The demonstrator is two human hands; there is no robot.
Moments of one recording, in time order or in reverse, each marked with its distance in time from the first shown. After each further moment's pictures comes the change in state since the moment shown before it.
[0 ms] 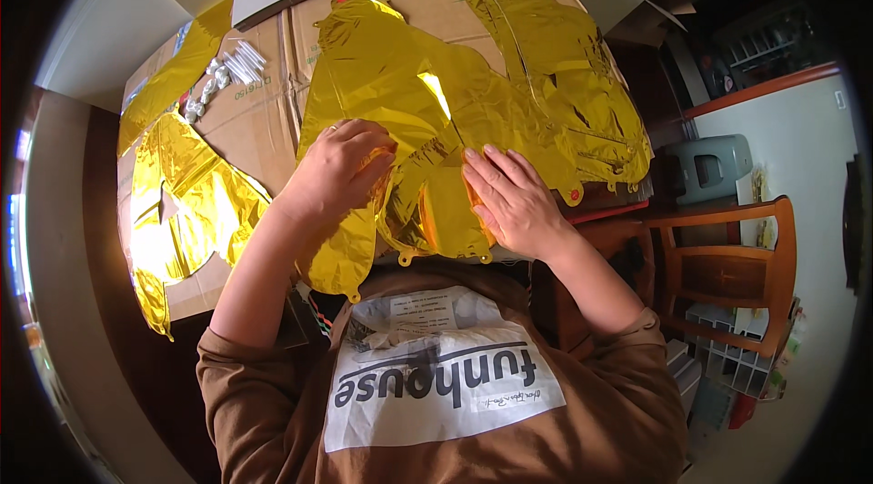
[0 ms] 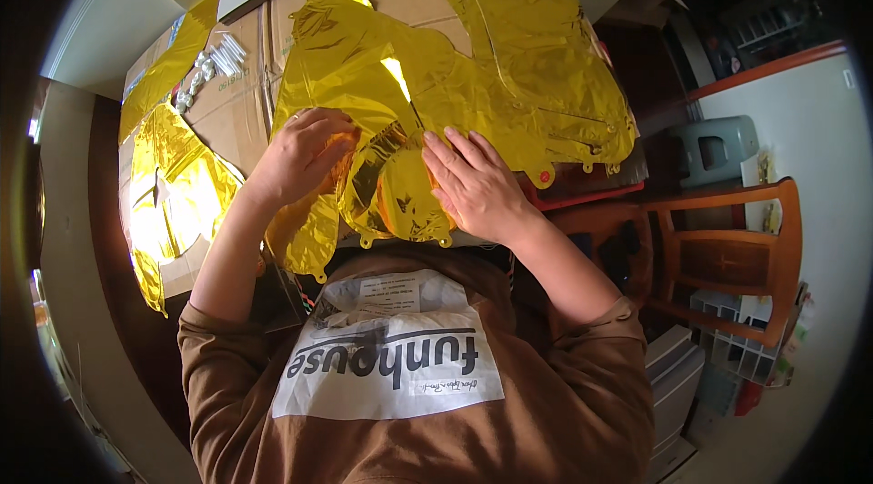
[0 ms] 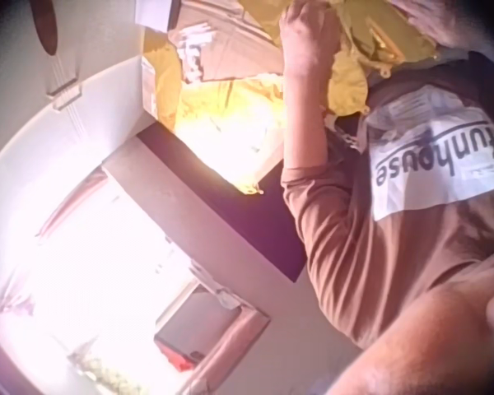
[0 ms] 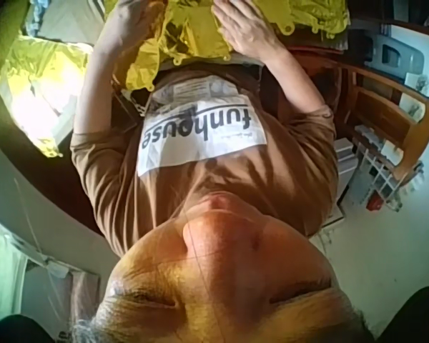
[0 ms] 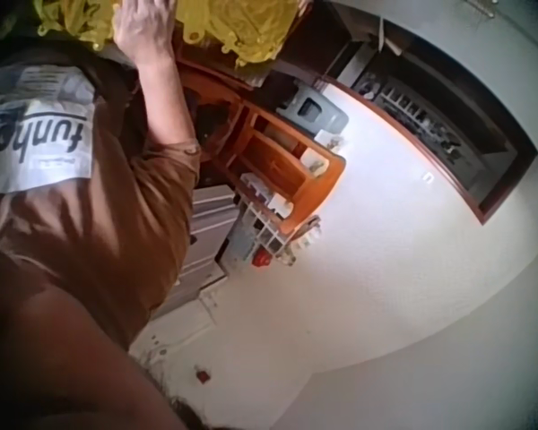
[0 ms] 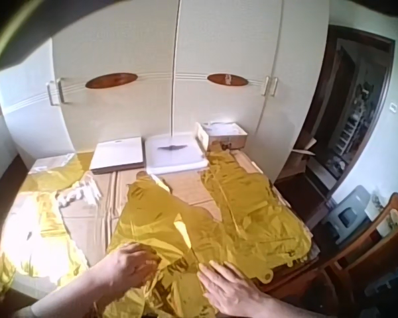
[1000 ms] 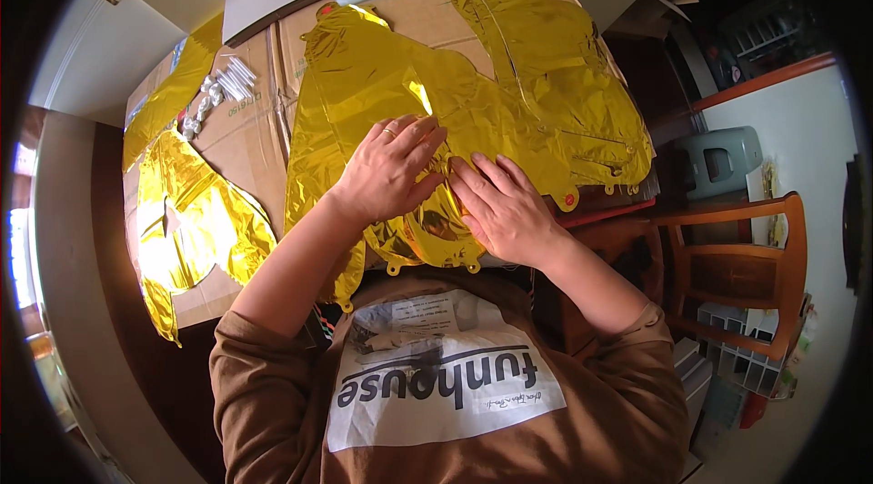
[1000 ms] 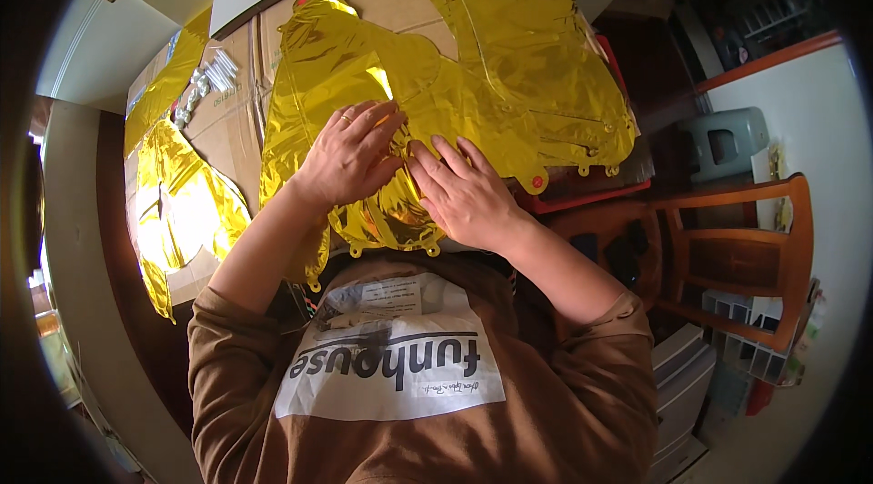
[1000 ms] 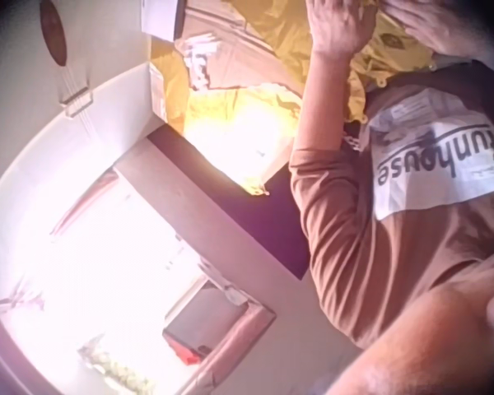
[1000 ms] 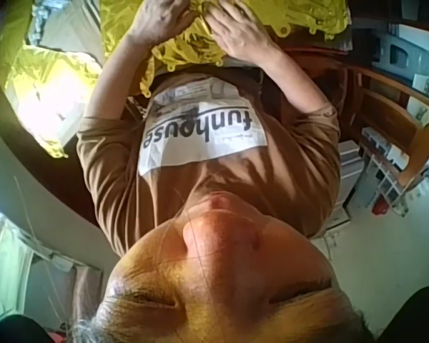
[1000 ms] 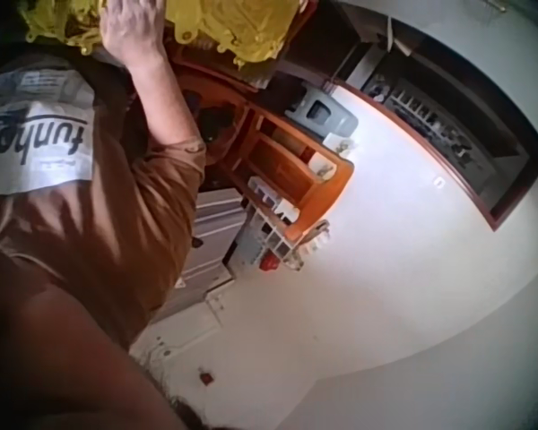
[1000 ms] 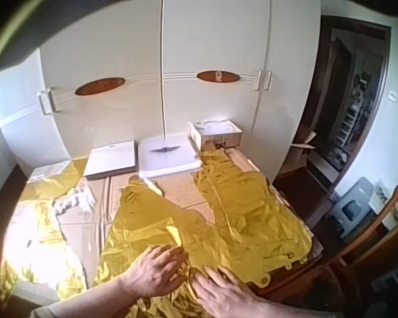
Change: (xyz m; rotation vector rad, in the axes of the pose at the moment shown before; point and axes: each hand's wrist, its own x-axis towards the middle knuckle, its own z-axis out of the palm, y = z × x) left_hand 0.043 0.020 0.057 0.268 0.064 0.276; right_hand 0.001 0.003 0.000 -0.049 -0.006 -0.006
